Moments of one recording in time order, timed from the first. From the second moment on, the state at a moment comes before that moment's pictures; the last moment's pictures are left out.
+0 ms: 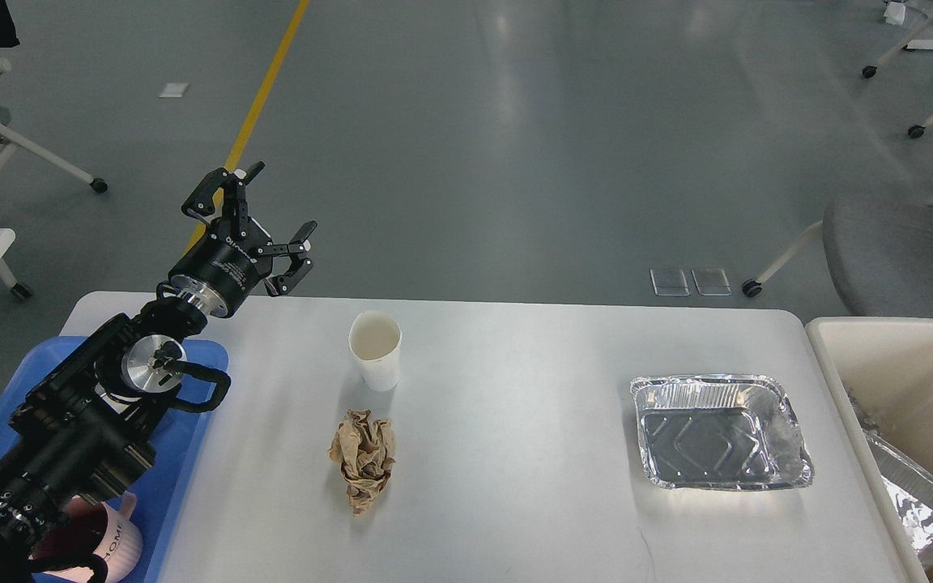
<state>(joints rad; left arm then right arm) -0.66 0.17 -1.02 -0.73 0.23 -0.40 -0.13 0.27 -1.64 1.04 1.71 -0.25 0.28 -0.18</state>
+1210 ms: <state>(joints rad) -0.66 0.17 -0.97 -0.77 0.23 -0.37 -0.12 0.46 -1.40 0.94 1.72 -0.62 0.25 -0.20</state>
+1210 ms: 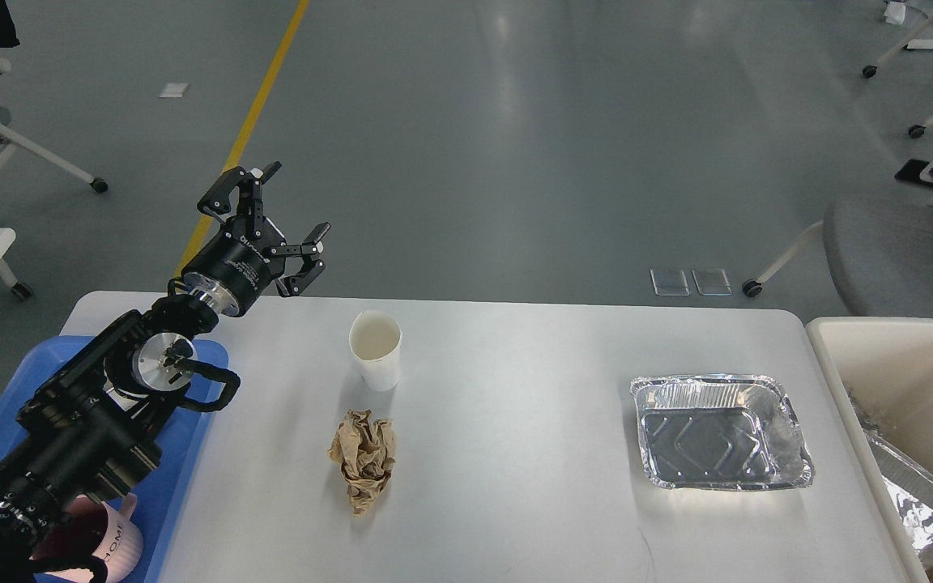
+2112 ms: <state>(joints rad) -0.64 0.19 -0.97 -0.78 0.23 -0.37 -0.12 0.47 -1.07 0.64 1.51 -1.08 0.35 -0.20</state>
